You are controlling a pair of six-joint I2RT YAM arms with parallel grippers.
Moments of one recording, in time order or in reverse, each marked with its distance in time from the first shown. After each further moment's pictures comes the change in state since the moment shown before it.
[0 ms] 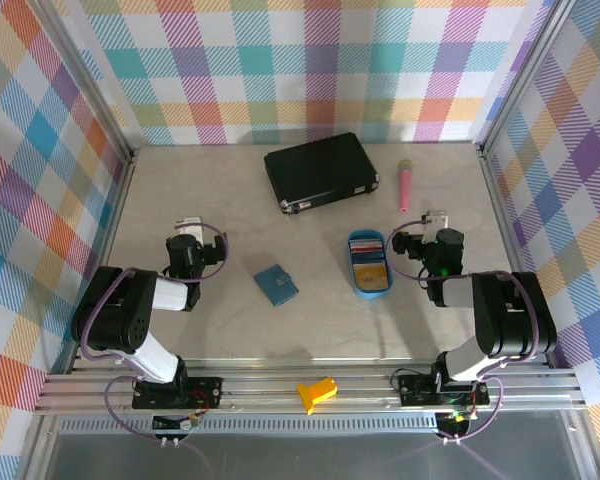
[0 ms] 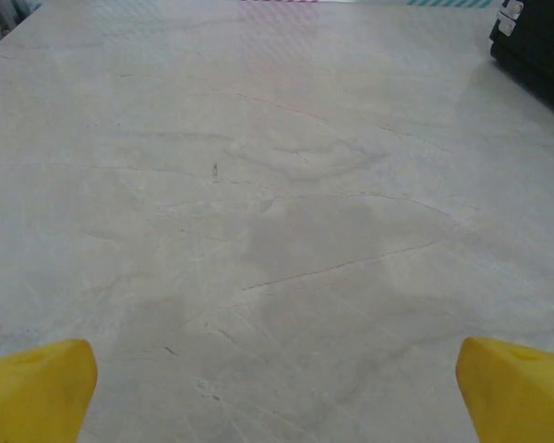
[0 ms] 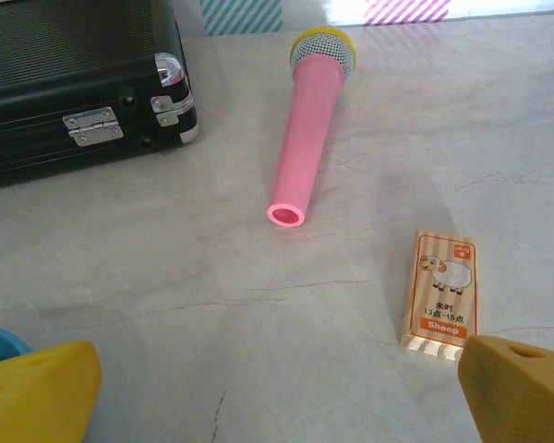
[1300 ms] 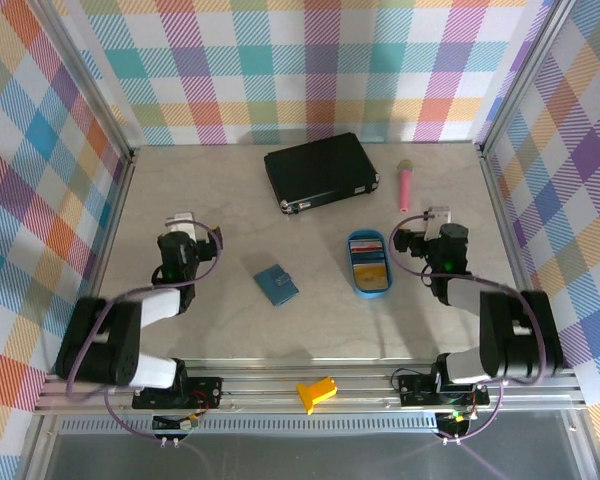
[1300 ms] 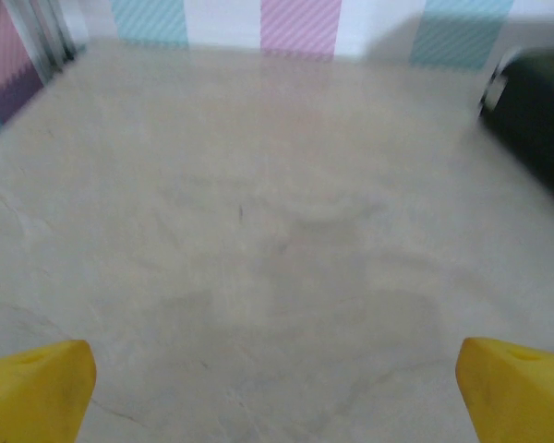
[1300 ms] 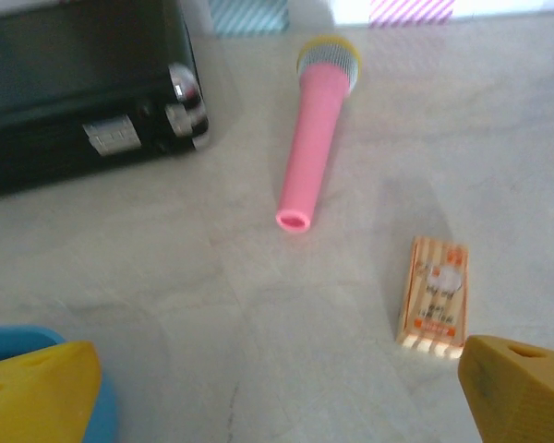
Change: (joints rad) left arm 0.005 -0.296 0.037 -0.277 -0.026 -0.052; right arm -0.008 -0.198 0.074 -0.288 -0.027 0.000
